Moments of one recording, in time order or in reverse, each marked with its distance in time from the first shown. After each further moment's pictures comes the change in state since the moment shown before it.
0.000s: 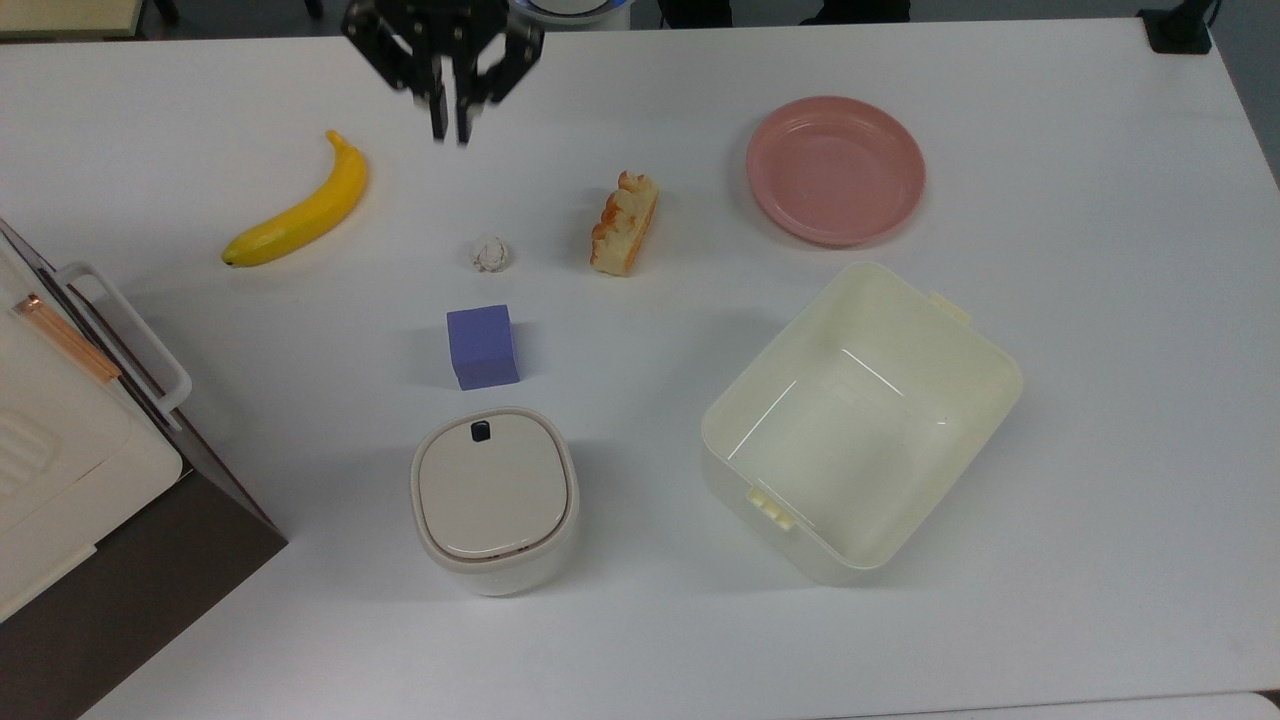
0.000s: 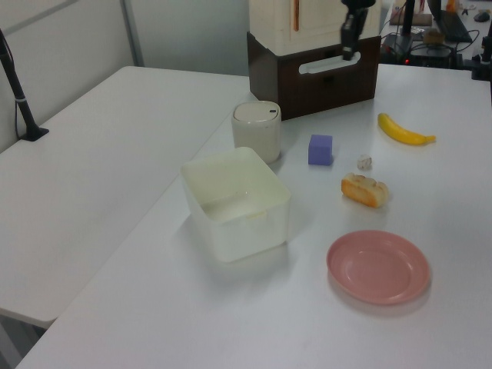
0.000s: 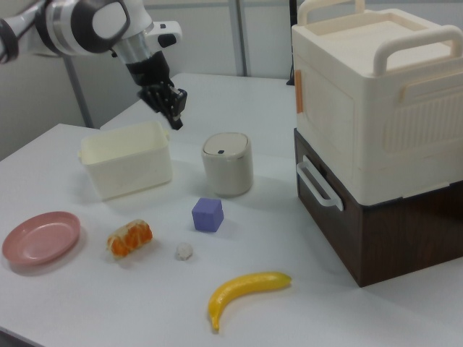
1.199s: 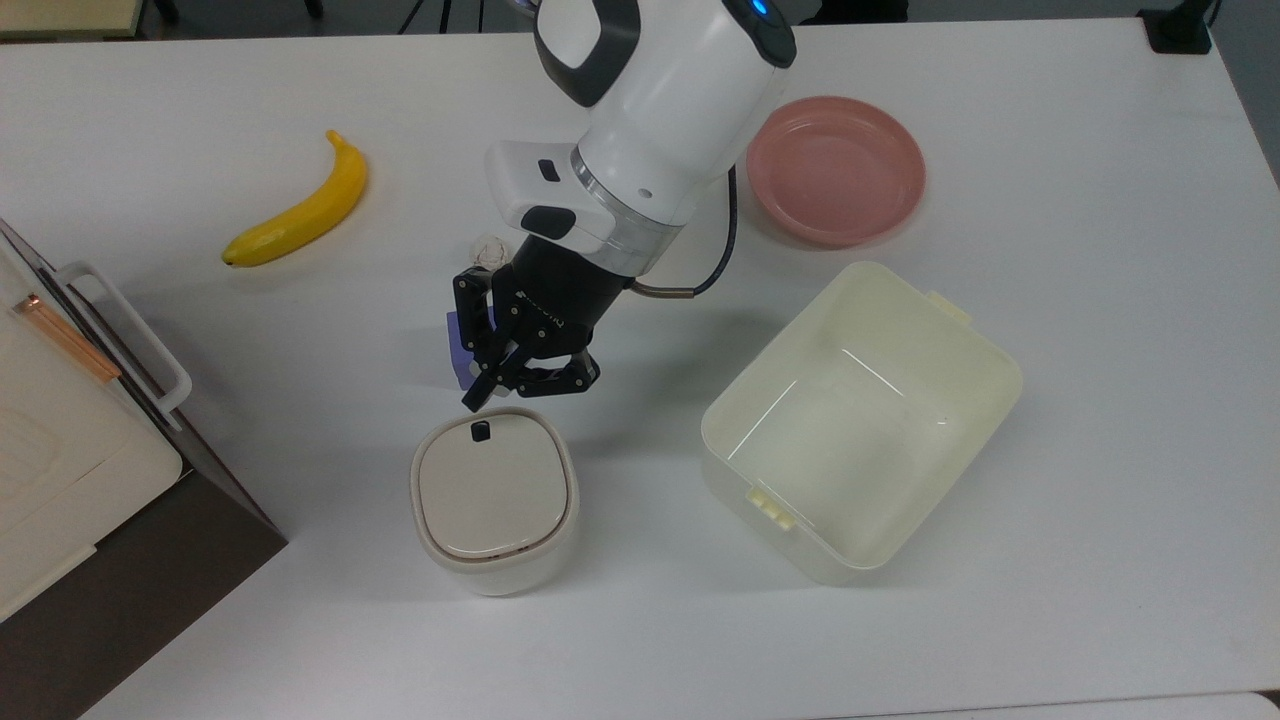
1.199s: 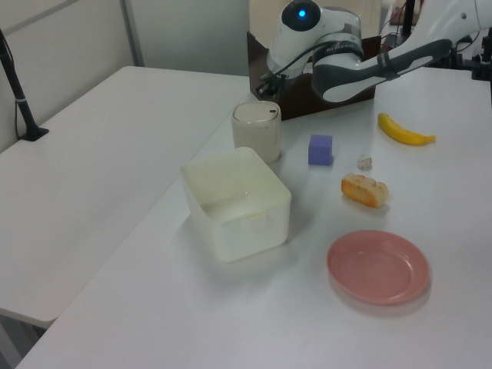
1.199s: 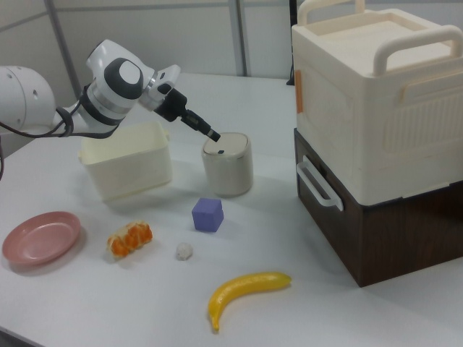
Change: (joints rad) arm 0.042 0.430 0.052 0.153 -0.544 0.370 0.897
